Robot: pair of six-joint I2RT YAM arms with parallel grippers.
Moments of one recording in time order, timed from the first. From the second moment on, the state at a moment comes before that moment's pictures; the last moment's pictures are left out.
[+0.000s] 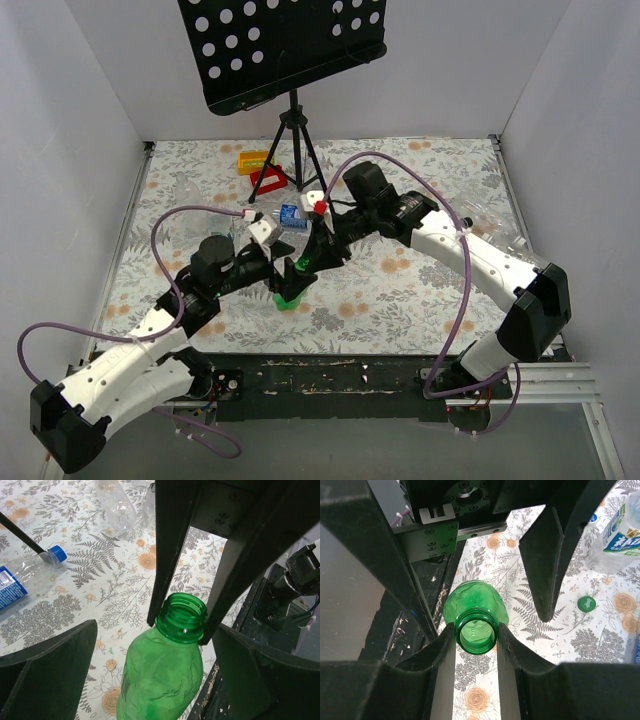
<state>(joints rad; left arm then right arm) -0.68 0.78 0.62 -0.01 0.36 -0.17 0.78 1.53 1.40 -0.58 -1.00 -0.52</state>
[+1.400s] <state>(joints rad) -0.68 0.83 0.68 -0.26 0.34 -0.06 0.80 1.57 1.51 -0.70 -0.82 -0.55</state>
